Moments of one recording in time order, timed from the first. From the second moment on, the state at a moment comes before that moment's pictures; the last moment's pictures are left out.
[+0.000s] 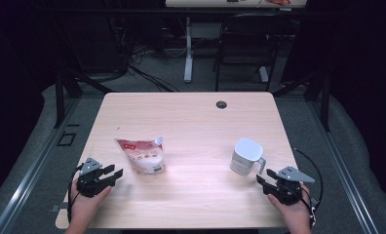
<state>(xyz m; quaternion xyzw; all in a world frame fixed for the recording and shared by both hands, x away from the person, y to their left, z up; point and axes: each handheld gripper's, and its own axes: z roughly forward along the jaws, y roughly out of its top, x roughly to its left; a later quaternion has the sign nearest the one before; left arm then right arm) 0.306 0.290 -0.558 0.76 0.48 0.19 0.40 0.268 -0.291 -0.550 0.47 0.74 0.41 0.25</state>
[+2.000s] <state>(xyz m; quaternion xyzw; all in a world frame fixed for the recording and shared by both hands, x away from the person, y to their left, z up) 0.290 0.295 -0.558 0.75 0.48 0.18 0.41 0.300 -0.277 -0.554 0.51 0.70 0.39 0.31</state>
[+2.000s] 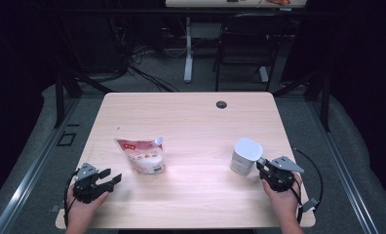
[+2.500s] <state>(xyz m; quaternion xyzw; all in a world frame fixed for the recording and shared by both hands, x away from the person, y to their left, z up) 0.289 0.295 -0.557 0.76 0.48 0.18 0.41 0.298 -0.276 -0.552 0.49 0.72 0.39 0.30</state>
